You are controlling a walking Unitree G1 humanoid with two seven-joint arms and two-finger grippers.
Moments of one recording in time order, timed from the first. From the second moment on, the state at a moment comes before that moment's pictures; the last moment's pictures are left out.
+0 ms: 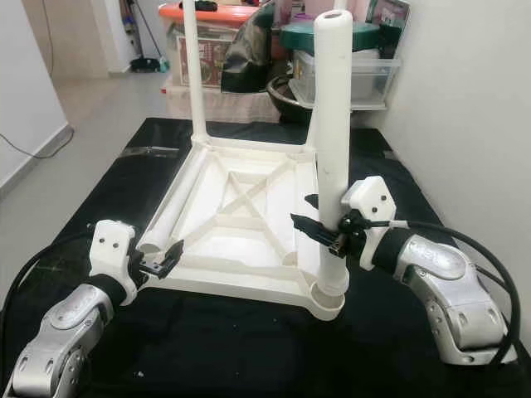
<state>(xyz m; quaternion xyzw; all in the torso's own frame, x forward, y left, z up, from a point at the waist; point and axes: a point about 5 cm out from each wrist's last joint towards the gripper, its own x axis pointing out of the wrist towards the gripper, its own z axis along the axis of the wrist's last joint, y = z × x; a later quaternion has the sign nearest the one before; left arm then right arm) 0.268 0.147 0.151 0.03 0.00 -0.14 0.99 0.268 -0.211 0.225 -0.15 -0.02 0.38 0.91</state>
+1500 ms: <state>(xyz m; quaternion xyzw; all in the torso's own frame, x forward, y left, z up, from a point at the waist) 0.269 0.147 0.148 0.03 0.01 -0.14 0.99 0.253 -0.183 0.206 -0.07 -0.03 0.39 0.92</state>
